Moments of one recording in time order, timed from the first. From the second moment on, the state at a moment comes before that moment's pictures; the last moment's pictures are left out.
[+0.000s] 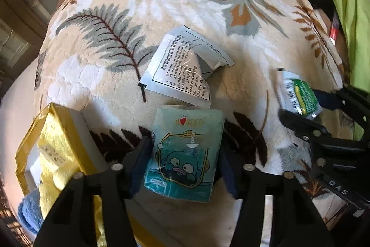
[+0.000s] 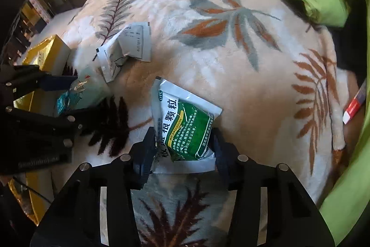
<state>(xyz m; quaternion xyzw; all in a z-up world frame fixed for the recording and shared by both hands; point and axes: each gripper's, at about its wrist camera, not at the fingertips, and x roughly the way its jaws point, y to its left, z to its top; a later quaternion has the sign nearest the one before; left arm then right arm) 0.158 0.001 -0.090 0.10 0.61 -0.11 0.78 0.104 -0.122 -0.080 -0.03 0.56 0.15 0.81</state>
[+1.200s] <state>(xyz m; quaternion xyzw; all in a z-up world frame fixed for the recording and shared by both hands) -0.033 0.146 0.005 -0.12 0.52 0.08 0.84 -0.012 -0.031 0.026 -0.05 0.45 0.35 0.82</state>
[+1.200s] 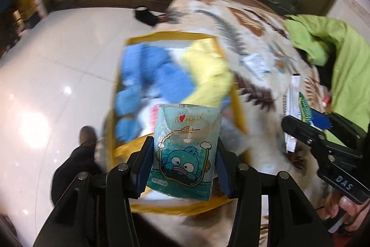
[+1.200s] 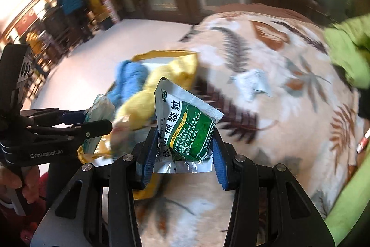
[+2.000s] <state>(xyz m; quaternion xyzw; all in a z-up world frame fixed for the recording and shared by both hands) -0.062 0.163 -0.022 -0.08 0.48 0.16 0.86 -0.036 0.049 0.003 -0.13 0.46 0.37 0.80</state>
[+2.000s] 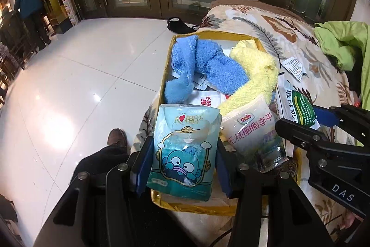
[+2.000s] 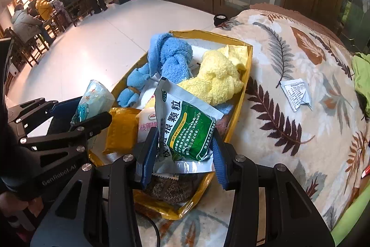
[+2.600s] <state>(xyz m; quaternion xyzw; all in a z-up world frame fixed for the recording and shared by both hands) -0.051 0.175 -0.043 -0.09 0.51 0.18 0.84 -0.013 0.078 -0.008 -0.13 0.48 0.38 0.78</state>
